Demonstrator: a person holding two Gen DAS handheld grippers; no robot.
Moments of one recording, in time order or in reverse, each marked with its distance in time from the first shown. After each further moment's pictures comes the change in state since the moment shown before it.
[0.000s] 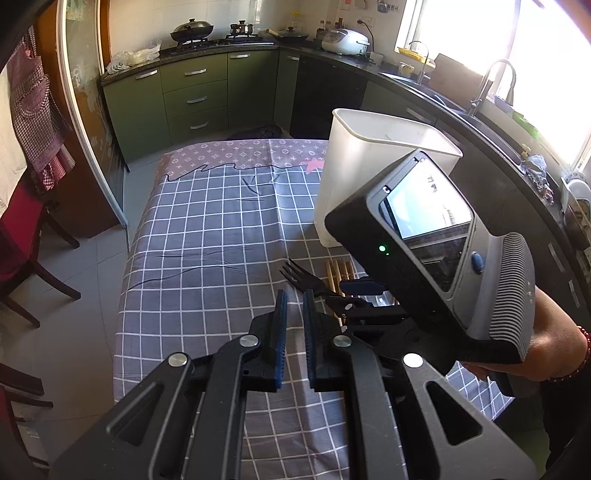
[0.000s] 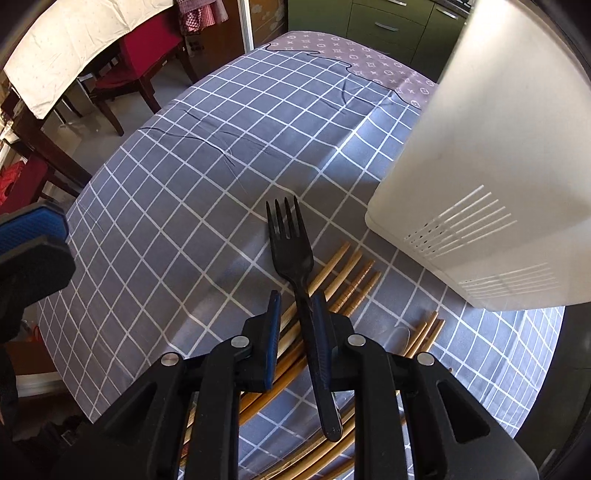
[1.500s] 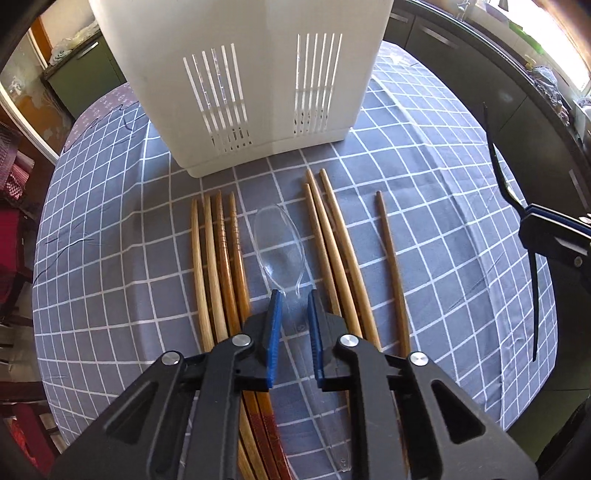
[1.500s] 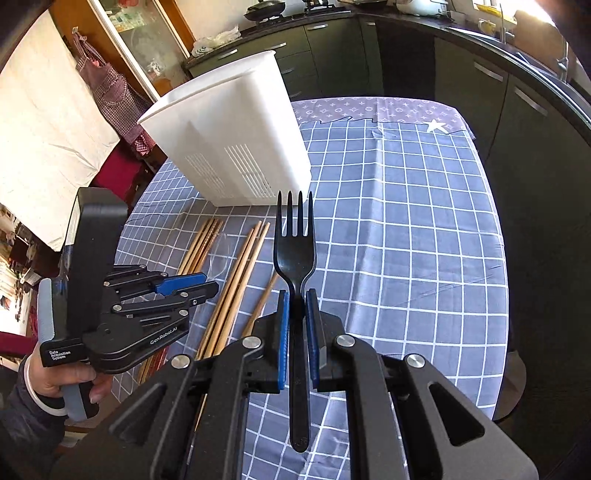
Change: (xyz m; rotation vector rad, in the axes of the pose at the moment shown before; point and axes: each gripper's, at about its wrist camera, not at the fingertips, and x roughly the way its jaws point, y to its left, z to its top) left arm 0.130 -0.119 -0.005 0.151 0.304 0.029; right arm -0.089 -0.142 -0.176 0.469 -0.316 0.144
